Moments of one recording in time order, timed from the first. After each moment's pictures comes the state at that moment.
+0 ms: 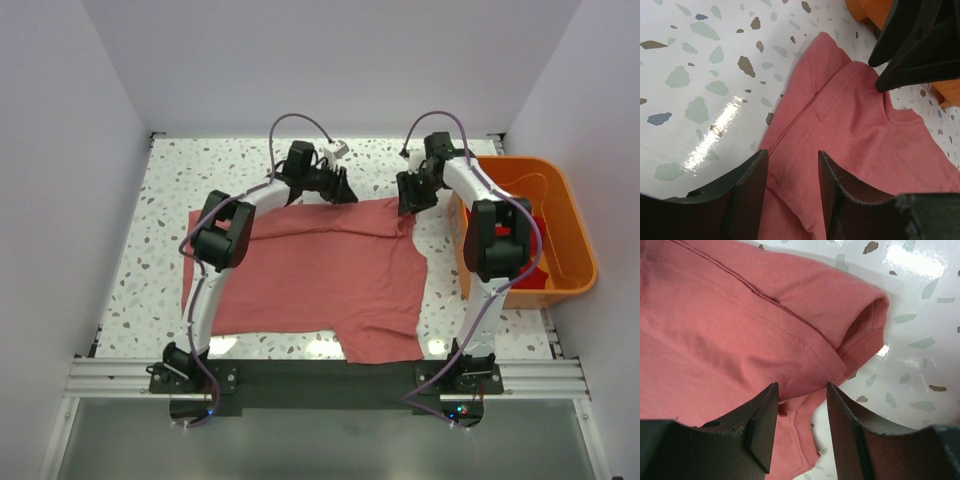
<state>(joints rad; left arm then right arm) -0.44 2.41 1.81 0.09 0.78 -0.16 0.08 2.07 1.67 -0.83 -0.28 -0.13</state>
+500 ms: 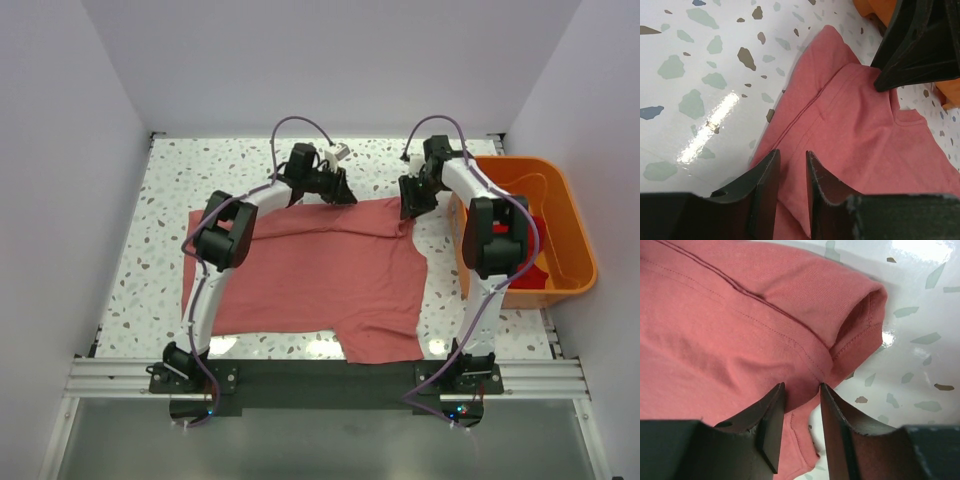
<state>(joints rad) -0.45 2.44 1.82 0.08 0.77 -0.18 0.08 2.11 1.68 -0.84 -0.26 -0.11</state>
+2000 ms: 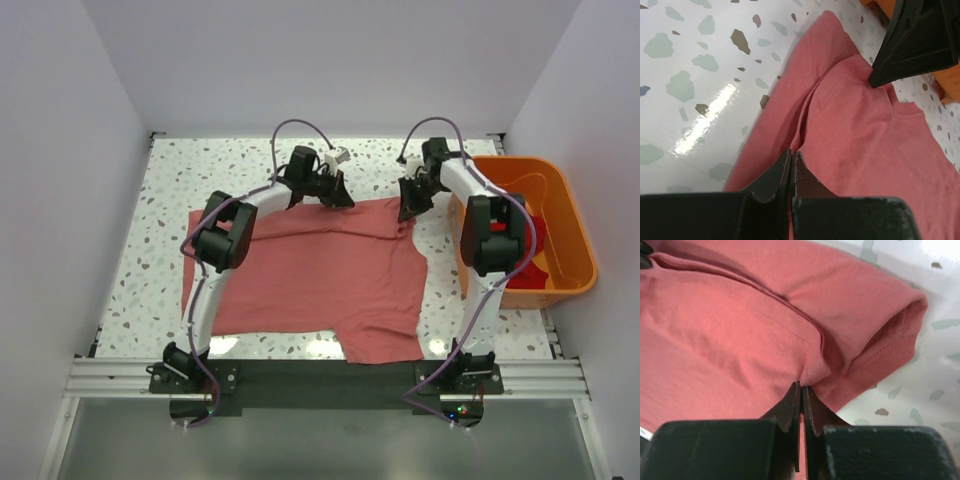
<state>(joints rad) -0.46 2.43 1.79 0.06 0.75 -0.18 0.08 2.15 1.70 -0.86 -0.36 -0.12</state>
